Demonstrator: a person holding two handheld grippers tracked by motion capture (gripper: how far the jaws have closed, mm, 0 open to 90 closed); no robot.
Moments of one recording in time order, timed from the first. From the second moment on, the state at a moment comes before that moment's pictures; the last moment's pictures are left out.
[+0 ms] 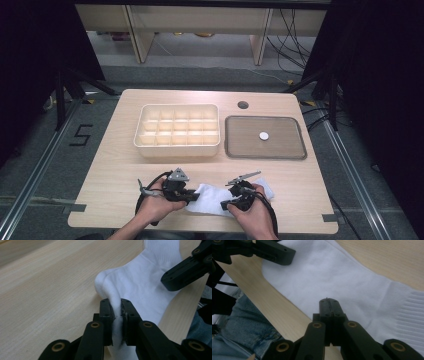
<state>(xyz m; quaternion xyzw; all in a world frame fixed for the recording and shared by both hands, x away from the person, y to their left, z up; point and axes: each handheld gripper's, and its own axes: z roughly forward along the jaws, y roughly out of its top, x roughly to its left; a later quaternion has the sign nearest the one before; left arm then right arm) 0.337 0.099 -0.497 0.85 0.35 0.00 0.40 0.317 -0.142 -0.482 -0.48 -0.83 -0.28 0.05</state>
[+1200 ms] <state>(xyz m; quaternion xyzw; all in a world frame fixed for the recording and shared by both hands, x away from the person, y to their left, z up) 0.319 0.097 -0.471 0.81 0.35 -0.07 0.46 0.320 -0.128 -0.493 -0.48 -0.82 -0.31 0.08</state>
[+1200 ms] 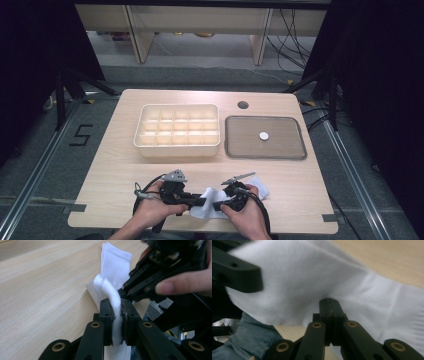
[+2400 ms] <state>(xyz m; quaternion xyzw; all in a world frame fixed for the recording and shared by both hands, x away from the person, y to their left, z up) 0.324 0.098 -0.465 0.80 0.36 -0.07 0.47 0.364 -0.244 -0.486 -0.54 -0.80 -0.27 -0.05</state>
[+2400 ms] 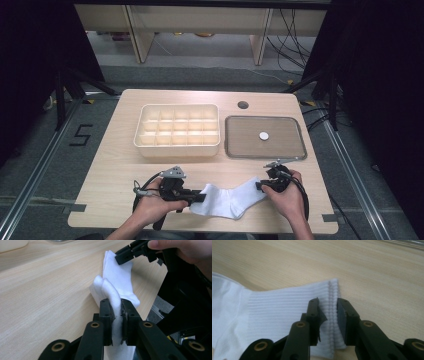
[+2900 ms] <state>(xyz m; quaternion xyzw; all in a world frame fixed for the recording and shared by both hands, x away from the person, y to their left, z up) 0.325 0.094 -0.462 0.79 0.36 -0.07 0.48 0.354 -0.230 -0.487 -0.55 -0.79 -0.28 -0.04</state>
